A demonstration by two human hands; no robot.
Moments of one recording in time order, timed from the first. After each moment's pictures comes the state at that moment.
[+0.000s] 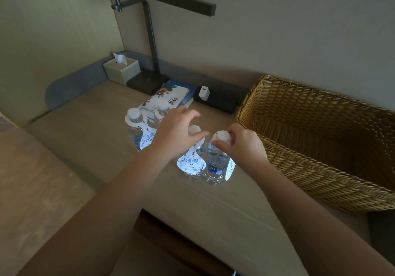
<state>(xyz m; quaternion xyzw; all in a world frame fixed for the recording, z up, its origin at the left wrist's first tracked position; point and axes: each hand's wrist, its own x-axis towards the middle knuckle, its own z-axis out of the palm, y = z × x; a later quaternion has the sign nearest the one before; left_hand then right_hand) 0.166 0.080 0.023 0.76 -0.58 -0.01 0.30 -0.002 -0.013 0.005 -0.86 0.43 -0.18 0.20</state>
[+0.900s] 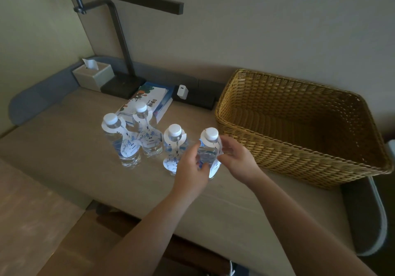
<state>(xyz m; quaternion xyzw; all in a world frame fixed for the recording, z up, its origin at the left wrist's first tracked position) 0.070 0.099 -0.038 0.69 -0.44 -0.28 0.49 -0.049 0.005 -0.030 -0.74 0.42 -0.23 0.47</state>
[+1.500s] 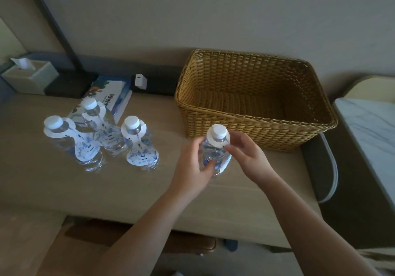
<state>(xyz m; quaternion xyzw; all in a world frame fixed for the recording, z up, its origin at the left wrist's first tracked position) 0.010 0.093 -0.054 0.63 -0.57 -0.28 0.45 -0.149 0.028 -0.044 -0.65 0.48 -0.34 0.48</state>
